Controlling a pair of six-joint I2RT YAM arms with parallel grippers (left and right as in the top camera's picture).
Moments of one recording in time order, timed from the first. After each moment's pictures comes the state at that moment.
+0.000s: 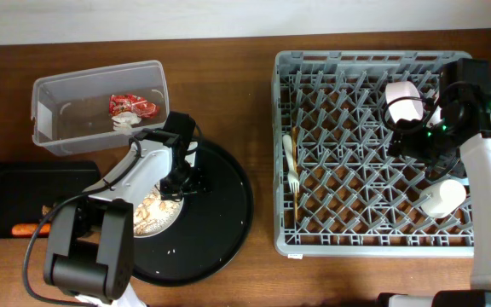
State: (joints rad) left arm -0.26 1.84 1.15 -0.87 0.18 -0.29; right arm -0.15 1.51 1.57 -1.41 0.05 0.24
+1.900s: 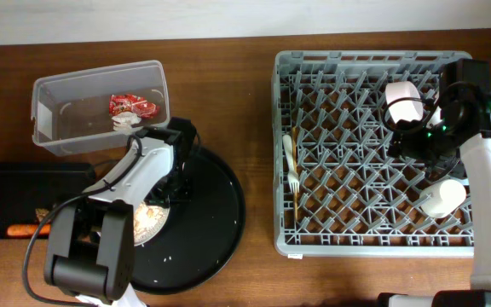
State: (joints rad) left arm -0.27 1.84 1.19 -1.11 -0.13 -0.27; right arm -0.15 1.51 1.57 -1.42 0.05 0.24
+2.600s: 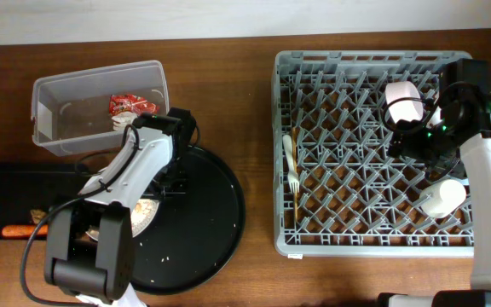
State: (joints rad) left arm -0.27 1.84 1.30 -1.27 -0.24 -0.36; right arm -0.15 1.51 1.57 -1.42 0.06 0.24
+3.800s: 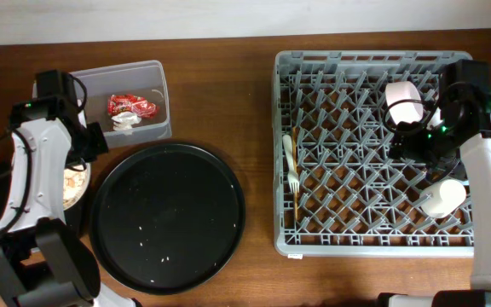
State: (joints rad) left arm 0.23 1.77 1.50 -1.09 -0.14 -0.11; right arm -0.15 1.51 1.57 -1.44 0.07 0.24
